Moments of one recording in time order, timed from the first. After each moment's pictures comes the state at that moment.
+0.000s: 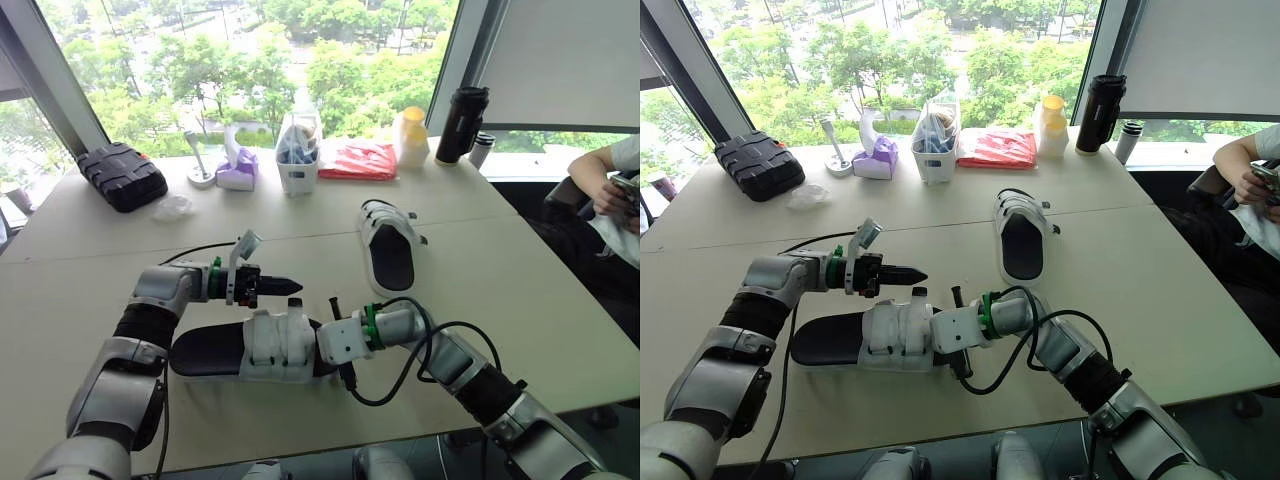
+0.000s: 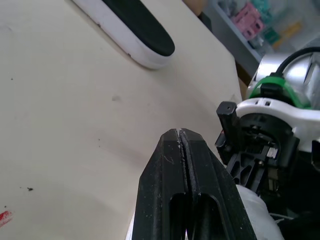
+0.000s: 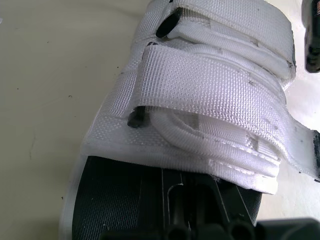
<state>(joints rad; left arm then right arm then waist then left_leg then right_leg) -0.78 0.51 -0.12 0.55 -0.47 0.81 -1.32 -0.52 -0.45 0.58 0.11 -0.15 -0.17 1.03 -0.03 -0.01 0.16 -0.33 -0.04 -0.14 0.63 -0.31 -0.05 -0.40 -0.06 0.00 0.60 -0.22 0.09</state>
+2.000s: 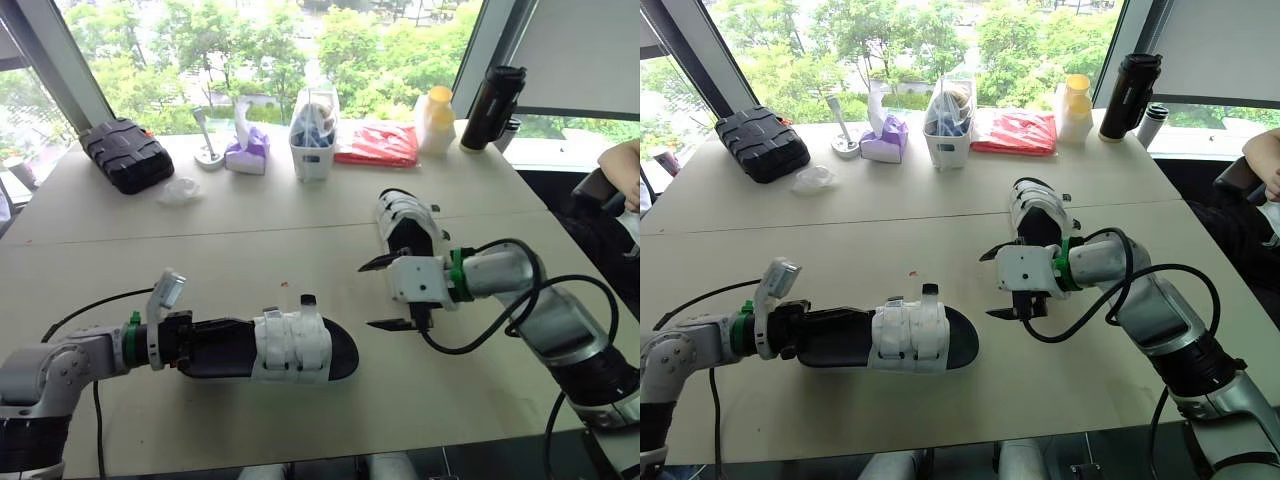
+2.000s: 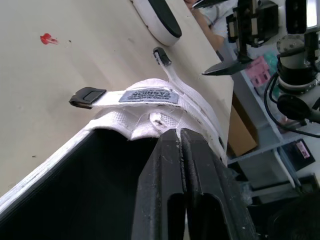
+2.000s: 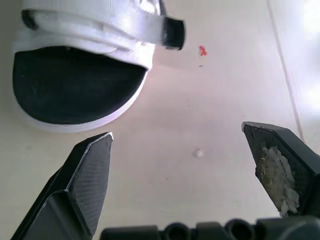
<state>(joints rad) -0.16 0.72 0.26 -0.17 -0.91 1.15 -1.05 -0.59 -0.81 0.25 -0.31 0.01 0.28 1.19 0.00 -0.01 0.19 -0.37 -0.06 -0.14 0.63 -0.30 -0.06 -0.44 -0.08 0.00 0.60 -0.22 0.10</state>
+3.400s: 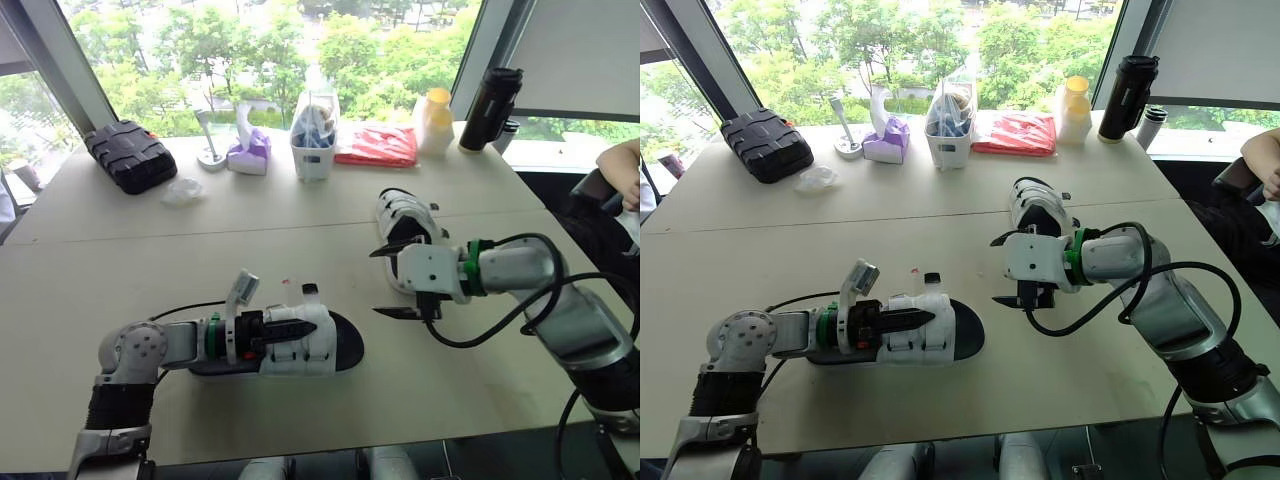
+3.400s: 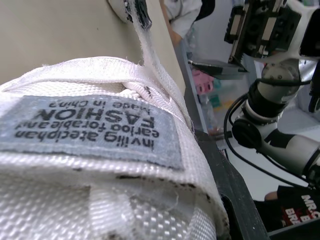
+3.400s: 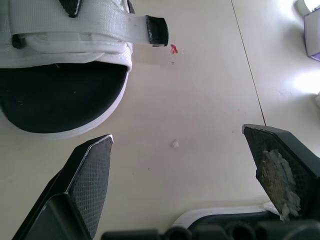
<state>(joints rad) -0.38 0.39 0.21 -0.01 -1.10 1.41 -0.69 -0.55 -0.87 0.22 -0.39 0.01 0.37 1.12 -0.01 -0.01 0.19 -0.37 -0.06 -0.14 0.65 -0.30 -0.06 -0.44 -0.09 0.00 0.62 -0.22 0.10</state>
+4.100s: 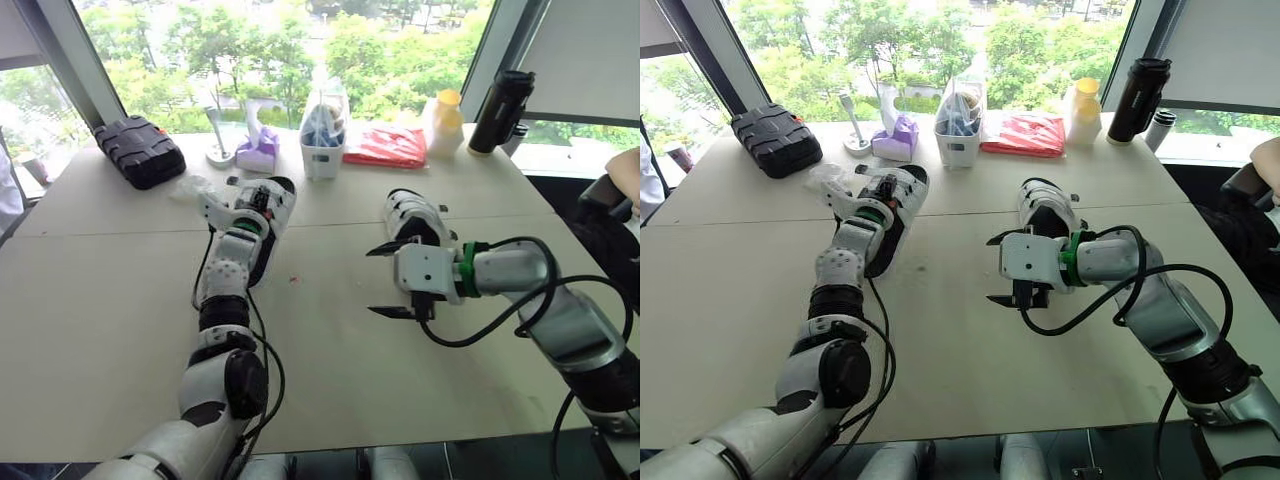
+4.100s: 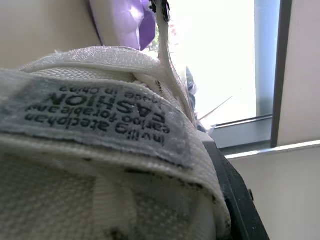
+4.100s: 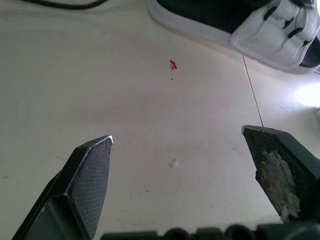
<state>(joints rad) -0.99 -0.09 0.61 0.73 -0.87 0.18 -0.02 -0.55 -0.84 0.24 -0.38 0.01 0.36 1.08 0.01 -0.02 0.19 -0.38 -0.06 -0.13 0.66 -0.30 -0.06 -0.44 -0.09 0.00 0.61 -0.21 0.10</state>
